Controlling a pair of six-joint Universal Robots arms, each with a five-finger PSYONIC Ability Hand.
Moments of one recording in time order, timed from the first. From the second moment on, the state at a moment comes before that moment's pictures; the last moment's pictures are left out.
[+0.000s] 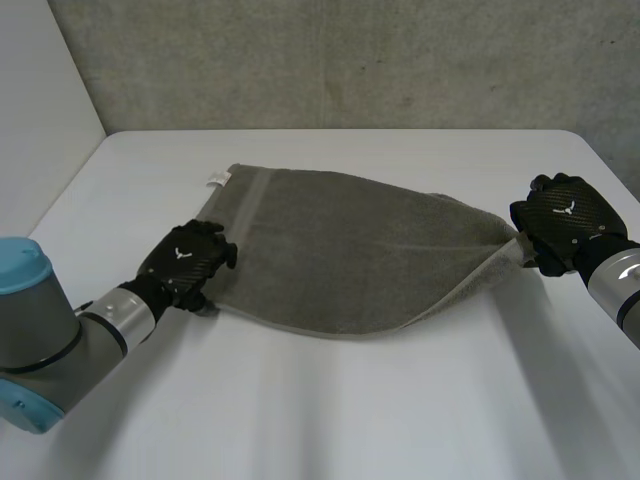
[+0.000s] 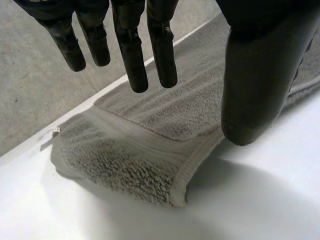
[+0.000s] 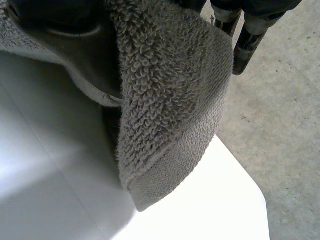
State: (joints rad) left arm 4.54 -2.06 -1.82 3.61 -1.05 3.52; right arm 1.65 -1.40 1.80 -0.19 1.24 2.53; left_hand 0.62 0.61 0.22 0.23 0.42; right_hand 1.32 1.32 0.21 0.23 1.16
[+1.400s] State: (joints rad) left arm 4.68 -1.55 -1.75 3.33 -1.09 3.50; right arm 1.64 -1.51 1.72 0.25 1.14 2.43; left_hand 1.31 1.31 0.22 0.23 1.14; right_hand 1.32 1.32 0.21 0.23 1.16
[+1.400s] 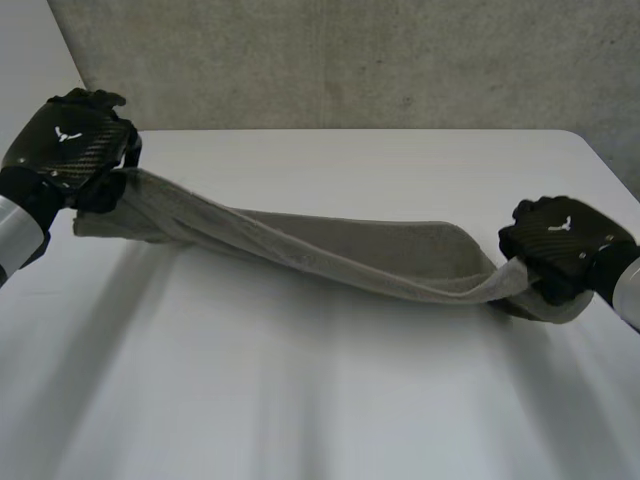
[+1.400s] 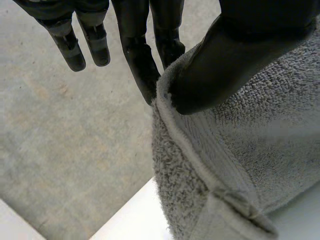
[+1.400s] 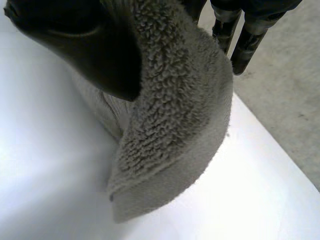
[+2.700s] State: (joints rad) left arm 4.71 -1.73 -1.89 3.37 -1.01 3.54; right arm 1.65 -1.53 1.78 0.25 1.16 2.46; left_hand 1.31 1.31 0.22 0.23 1.14; right_hand 0.88 0.90 0.21 0.23 0.69
